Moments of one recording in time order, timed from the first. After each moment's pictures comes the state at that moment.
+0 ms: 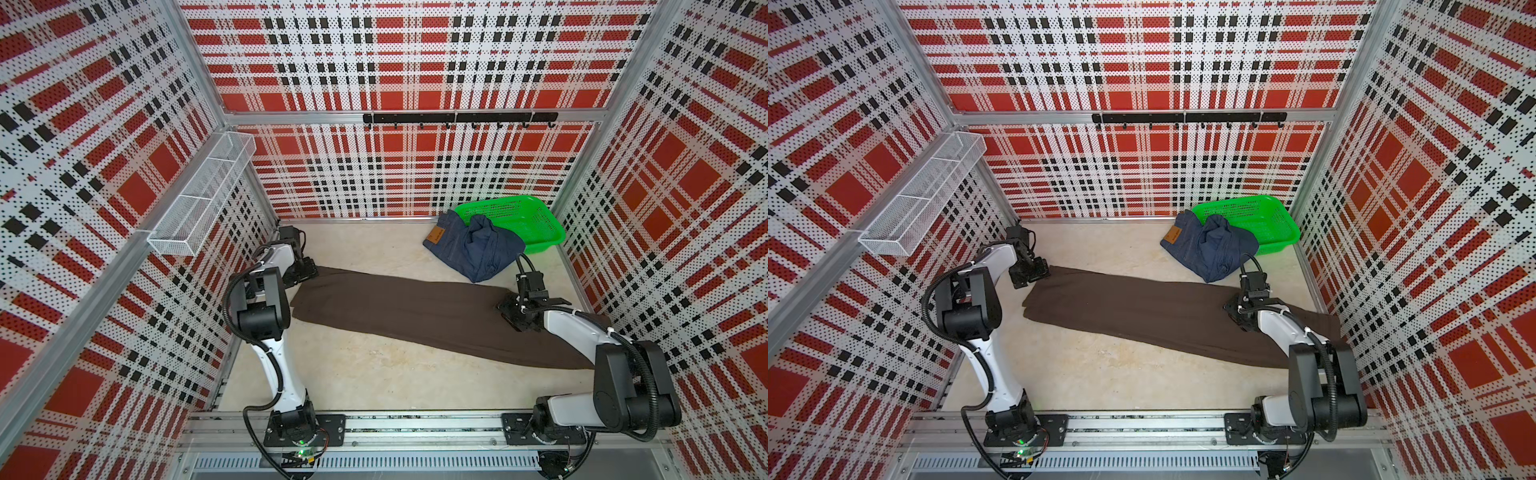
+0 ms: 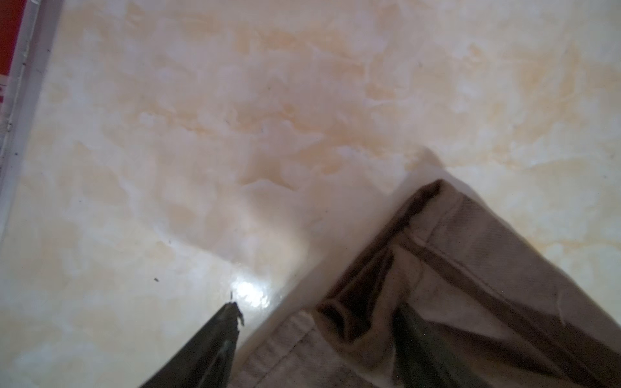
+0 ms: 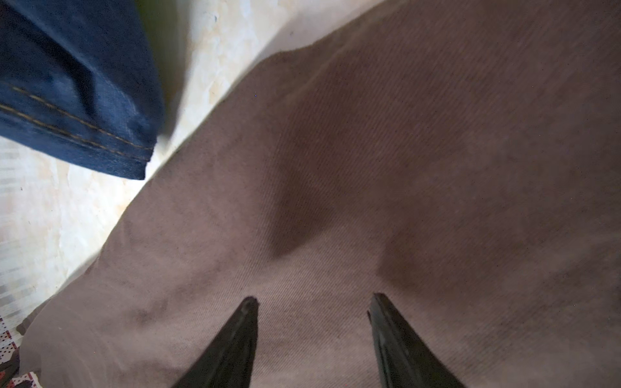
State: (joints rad) left arm 0.19 2.07 1.55 -0.74 -0.07 -0.27; right arm 0.09 1.39 0.70 -0.37 -0.09 0.86
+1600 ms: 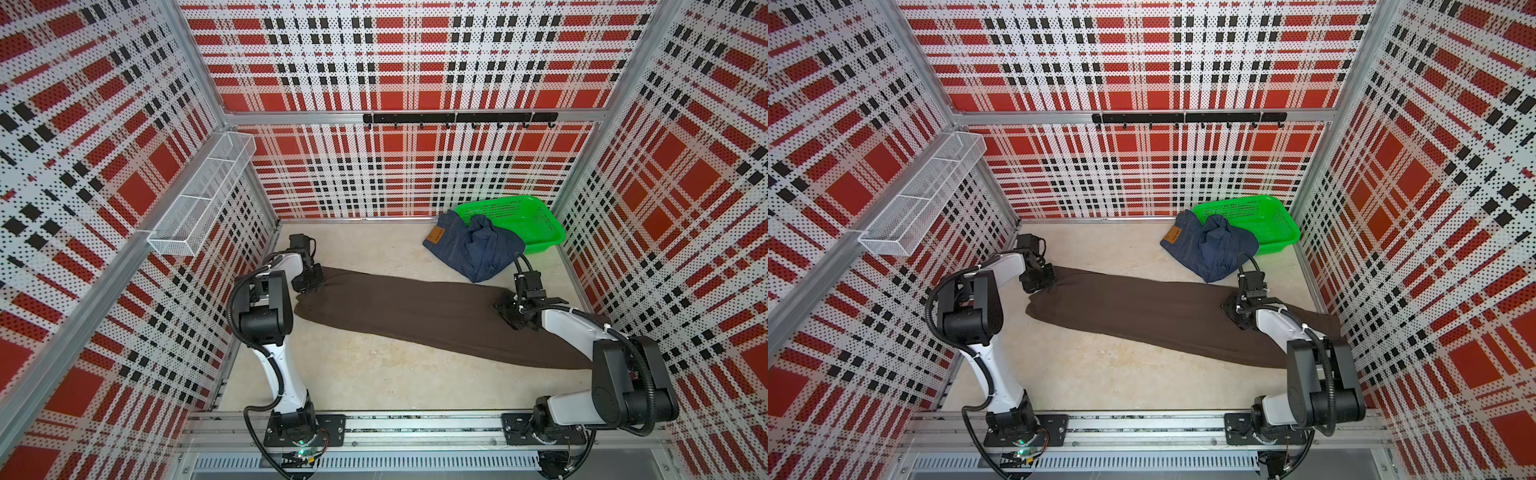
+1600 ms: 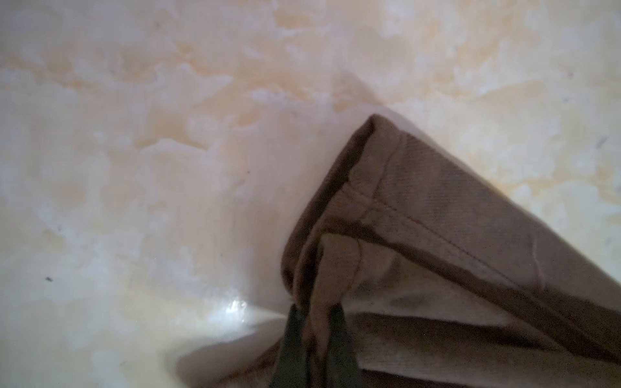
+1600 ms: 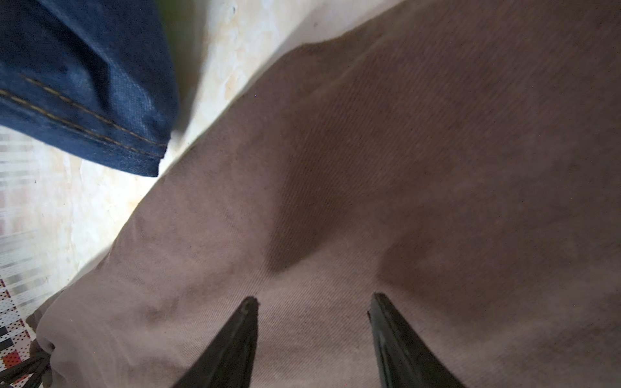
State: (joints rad) left arm 0.12 2.01 1.39 -0.62 -0.02 -0.28; right arm 0.10 1.42 0.70 -0.33 -0.12 0.87
